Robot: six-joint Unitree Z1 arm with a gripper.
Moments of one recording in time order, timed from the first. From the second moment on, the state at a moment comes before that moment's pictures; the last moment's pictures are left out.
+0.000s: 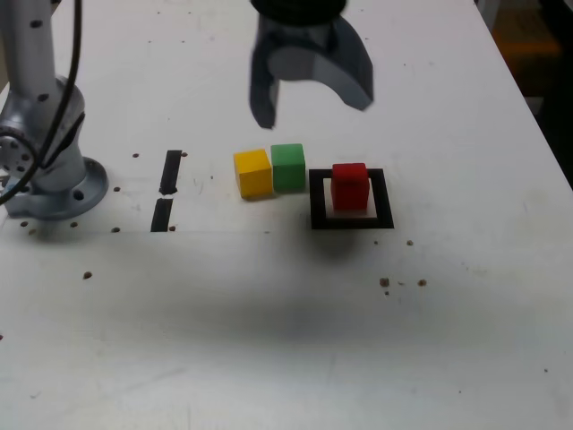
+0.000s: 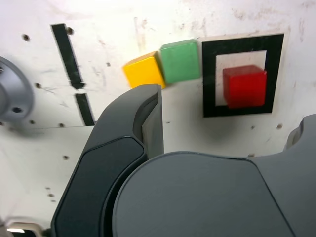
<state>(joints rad) -0.18 1.76 -1.51 1.42 0.11 -0.06</state>
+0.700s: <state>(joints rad) -0.24 1.69 -1.39 1.53 0.21 0.28</state>
